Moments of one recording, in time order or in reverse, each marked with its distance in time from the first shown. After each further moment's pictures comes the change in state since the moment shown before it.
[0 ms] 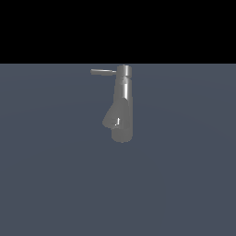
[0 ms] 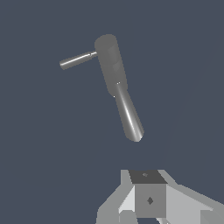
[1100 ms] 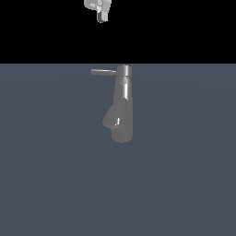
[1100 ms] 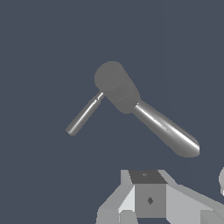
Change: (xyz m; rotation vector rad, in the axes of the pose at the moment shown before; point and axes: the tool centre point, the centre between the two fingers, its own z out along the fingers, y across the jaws) arm 0.112 -0.072 0.075 -0.015 -0.032 0.557
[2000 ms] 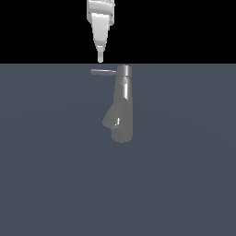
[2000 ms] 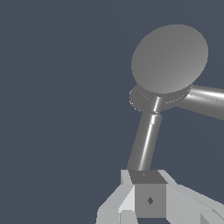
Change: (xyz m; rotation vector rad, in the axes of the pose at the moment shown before) arm 0.037 -0.085 0.101 -0.031 0.014 0.450
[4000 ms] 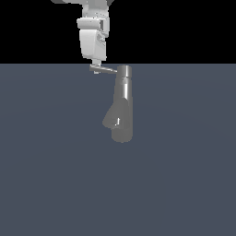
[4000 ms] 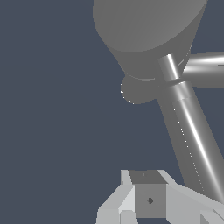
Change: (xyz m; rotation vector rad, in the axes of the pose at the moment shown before) arm -0.013 0.005 0.039 -0.001 0.021 0.221
